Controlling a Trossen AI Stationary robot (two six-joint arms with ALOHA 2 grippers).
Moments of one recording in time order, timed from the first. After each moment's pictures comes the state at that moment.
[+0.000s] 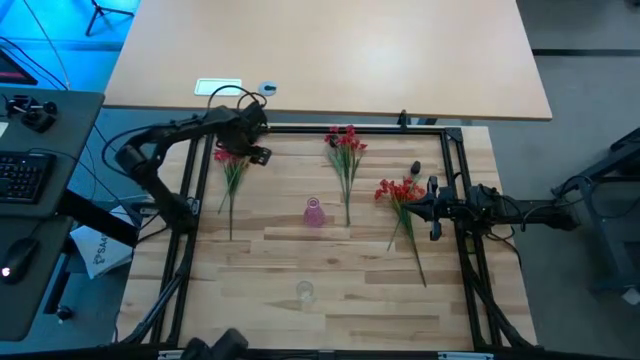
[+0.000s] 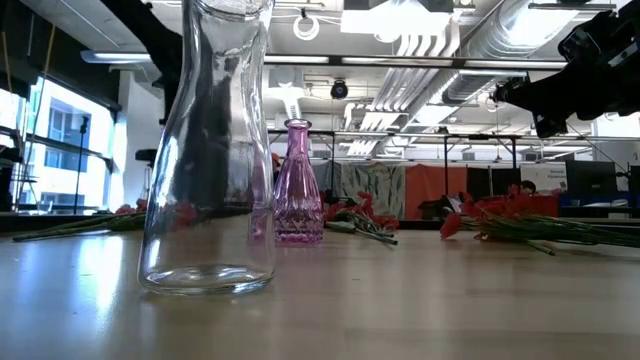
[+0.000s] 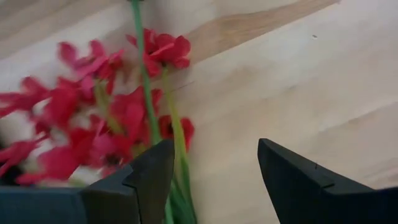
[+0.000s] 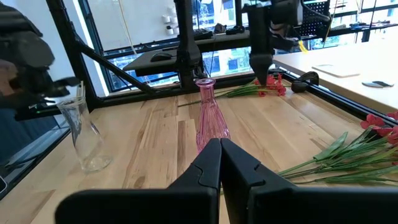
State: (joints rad) left arm 0.84 1.66 1.07 -0.89 -0.02 -0.30; right arm 0.03 0.02 0.05 -0.09 0.10 0.13
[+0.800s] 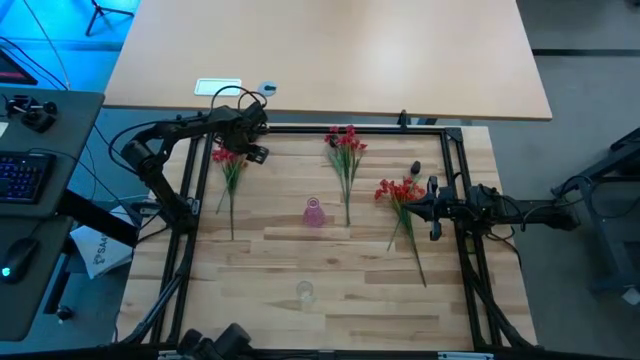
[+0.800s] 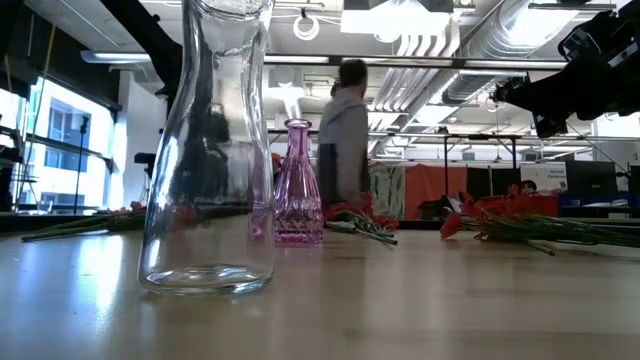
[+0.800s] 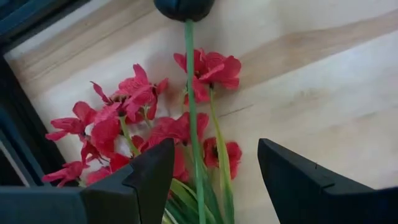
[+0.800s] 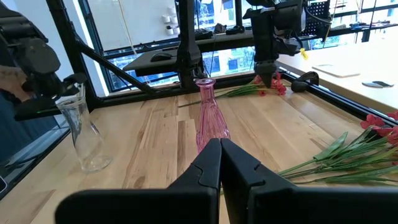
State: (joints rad) left arm 0.86 1.70 1.07 -0.86 -0.20 -0.27; right arm 0.03 0.02 0.05 -0.09 0.10 0.13
